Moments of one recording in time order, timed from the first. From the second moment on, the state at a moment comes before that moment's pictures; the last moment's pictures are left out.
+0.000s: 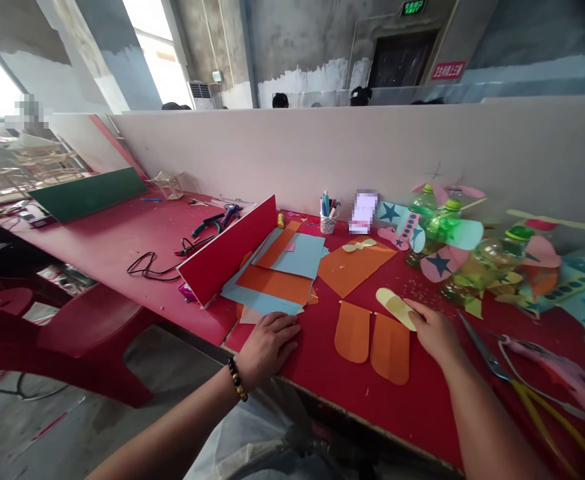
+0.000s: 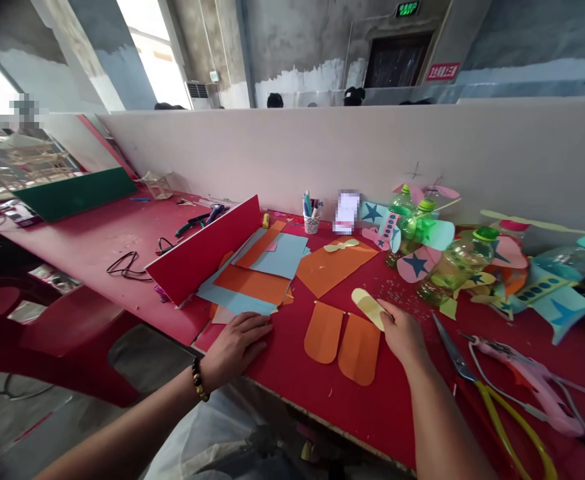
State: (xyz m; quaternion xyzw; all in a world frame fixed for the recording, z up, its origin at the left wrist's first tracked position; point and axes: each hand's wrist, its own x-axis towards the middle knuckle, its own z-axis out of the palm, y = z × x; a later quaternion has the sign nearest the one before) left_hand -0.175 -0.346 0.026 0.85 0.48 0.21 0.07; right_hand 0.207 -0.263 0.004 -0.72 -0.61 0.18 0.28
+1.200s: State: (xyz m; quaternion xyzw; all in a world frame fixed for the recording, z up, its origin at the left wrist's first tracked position) left_hand -0.159 -0.304 0.062 0.84 0.54 0.07 -0.01; right_hand 0.211 -0.272 0.007 -0.71 -0.63 0.00 0.32
